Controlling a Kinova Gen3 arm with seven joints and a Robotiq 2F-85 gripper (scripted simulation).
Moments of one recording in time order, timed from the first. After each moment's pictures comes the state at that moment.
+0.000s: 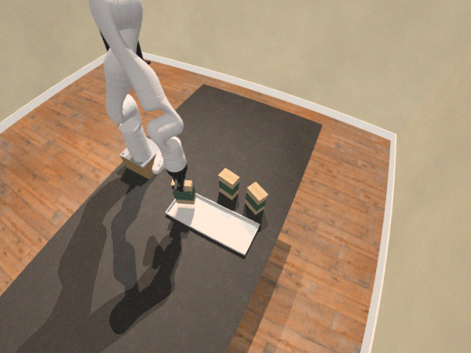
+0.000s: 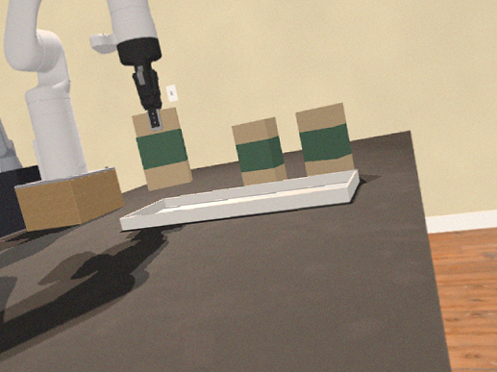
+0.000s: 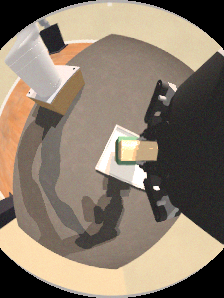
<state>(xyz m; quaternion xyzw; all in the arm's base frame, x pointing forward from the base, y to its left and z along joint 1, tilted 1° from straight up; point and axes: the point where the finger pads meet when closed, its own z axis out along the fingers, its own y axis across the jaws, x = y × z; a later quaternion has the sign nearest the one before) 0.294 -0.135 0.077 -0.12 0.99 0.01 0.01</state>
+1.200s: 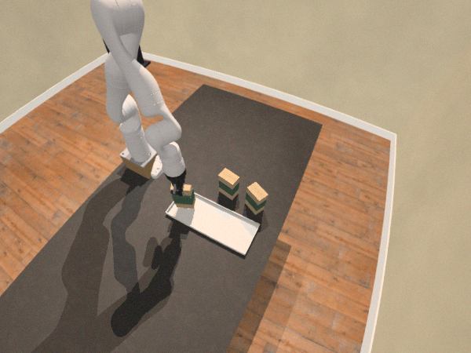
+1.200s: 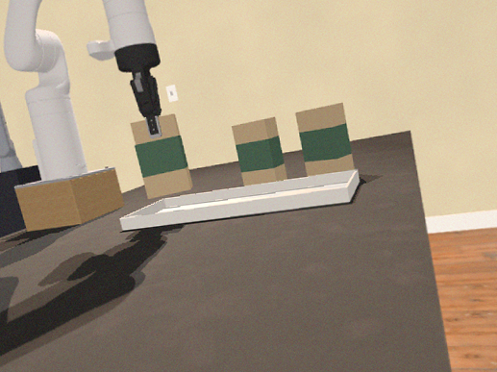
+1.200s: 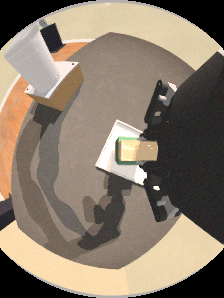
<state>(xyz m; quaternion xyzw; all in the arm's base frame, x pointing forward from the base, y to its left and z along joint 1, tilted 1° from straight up) 0.295 -0.148 0.064 -0.11 0.99 0.01 0.02</state>
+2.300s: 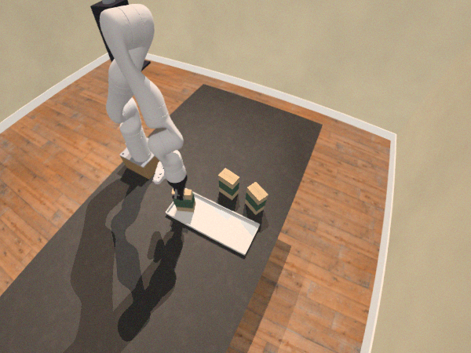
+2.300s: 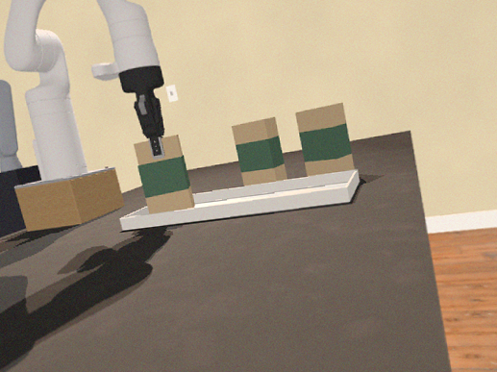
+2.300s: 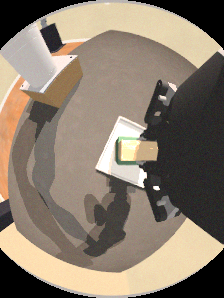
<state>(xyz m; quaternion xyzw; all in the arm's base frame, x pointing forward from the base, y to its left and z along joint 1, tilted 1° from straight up) 0.292 -0.147 0.027 -0.11 0.99 0.01 0.01</state>
